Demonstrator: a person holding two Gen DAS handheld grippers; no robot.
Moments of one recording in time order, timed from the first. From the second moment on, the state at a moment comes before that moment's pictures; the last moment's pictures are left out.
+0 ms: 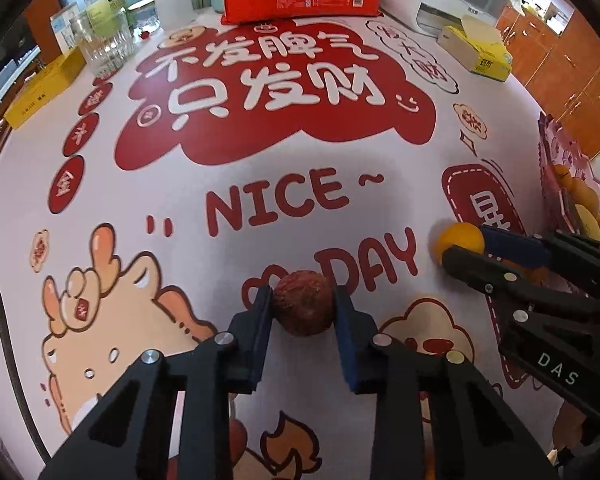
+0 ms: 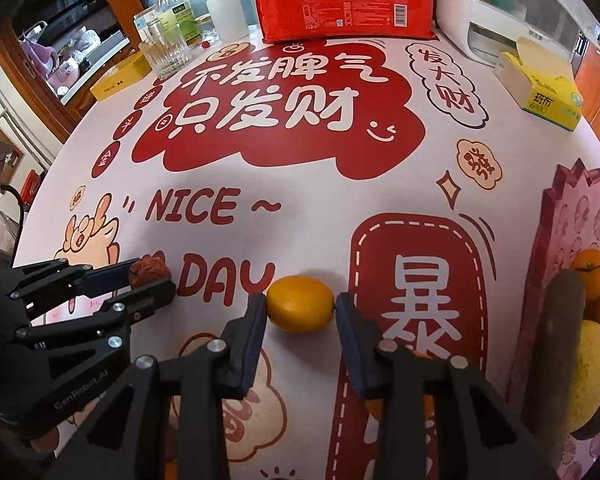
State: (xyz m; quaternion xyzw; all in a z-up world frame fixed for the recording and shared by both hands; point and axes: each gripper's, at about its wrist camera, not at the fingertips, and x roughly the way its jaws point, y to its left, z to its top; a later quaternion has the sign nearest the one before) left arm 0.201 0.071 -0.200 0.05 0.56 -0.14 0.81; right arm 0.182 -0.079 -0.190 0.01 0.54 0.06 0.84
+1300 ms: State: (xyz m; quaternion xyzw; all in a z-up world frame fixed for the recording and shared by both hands) left arm 0.069 -0.046 -0.018 0.04 0.43 -0.22 0.87; right arm 0.015 -0.159 -0.014 0.01 0.39 0.10 0.92
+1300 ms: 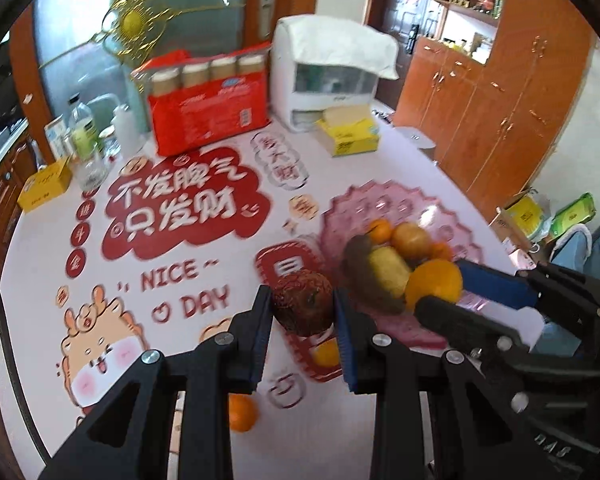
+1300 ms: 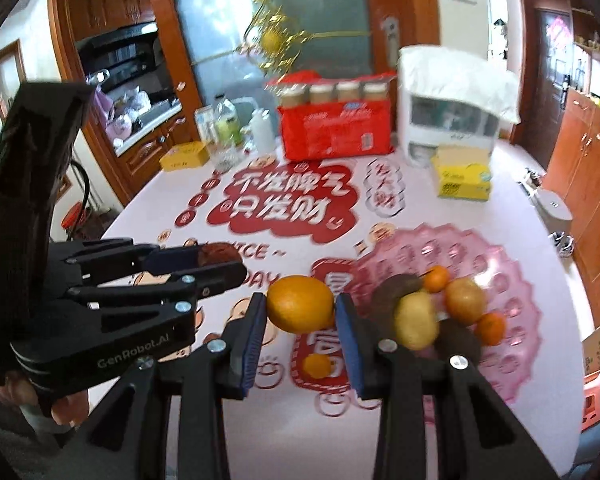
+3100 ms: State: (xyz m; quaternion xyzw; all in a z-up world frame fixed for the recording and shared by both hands) left arm 0.183 -0.249 -0.147 0.14 0.51 -0.16 0.83; right arm 0.120 -0.359 -0.131 0.01 0.51 0.01 0.86
